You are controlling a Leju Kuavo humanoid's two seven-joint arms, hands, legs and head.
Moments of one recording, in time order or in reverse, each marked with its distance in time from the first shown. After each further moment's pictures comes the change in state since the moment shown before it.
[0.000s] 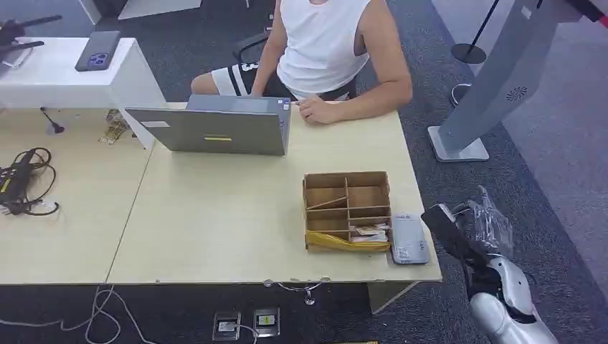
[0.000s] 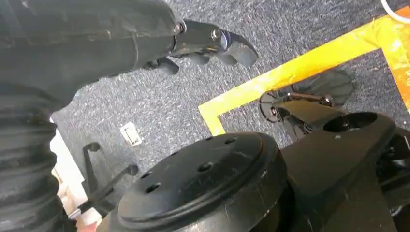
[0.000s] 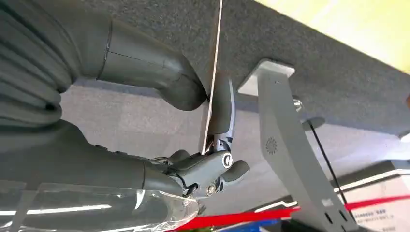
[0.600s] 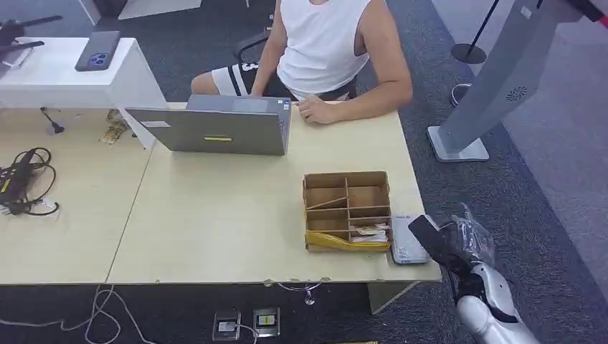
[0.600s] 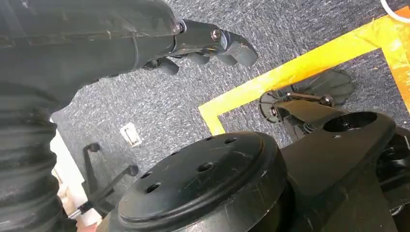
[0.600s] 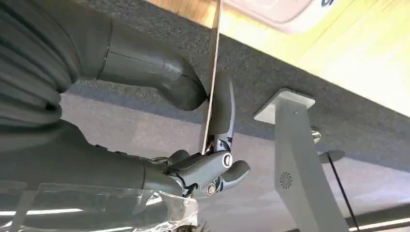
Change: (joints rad) left arm 0.000 0.000 0.000 0.000 -0.002 0.000 0.000; right arm -0.025 0.039 0.071 0.148 -0.048 -0.007 -0.013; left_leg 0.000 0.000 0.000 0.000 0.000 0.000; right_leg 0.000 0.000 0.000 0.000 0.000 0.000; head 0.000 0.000
